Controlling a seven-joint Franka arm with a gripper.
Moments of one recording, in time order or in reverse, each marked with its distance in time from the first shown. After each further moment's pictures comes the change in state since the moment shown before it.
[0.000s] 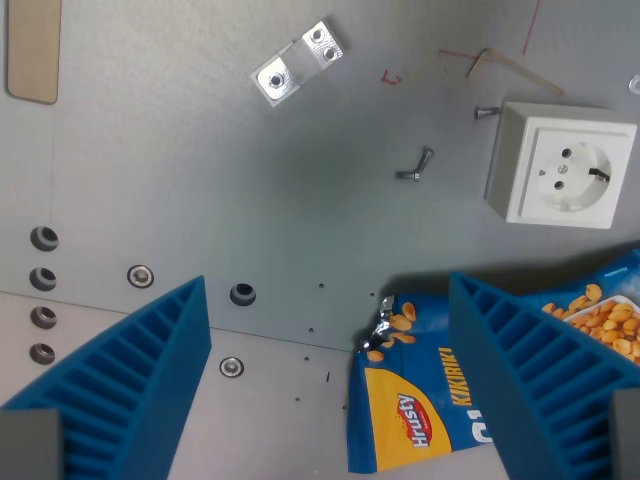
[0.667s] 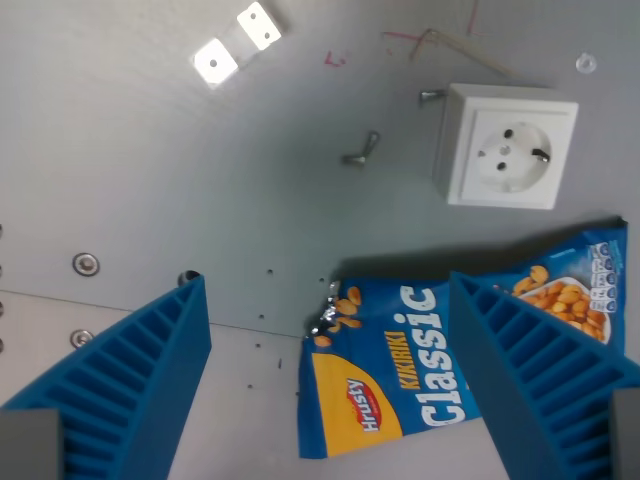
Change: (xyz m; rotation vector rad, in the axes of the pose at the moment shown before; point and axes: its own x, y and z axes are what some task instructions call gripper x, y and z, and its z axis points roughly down) arm -0.012 0.042 0.001 -0.005 -0.014 0.014
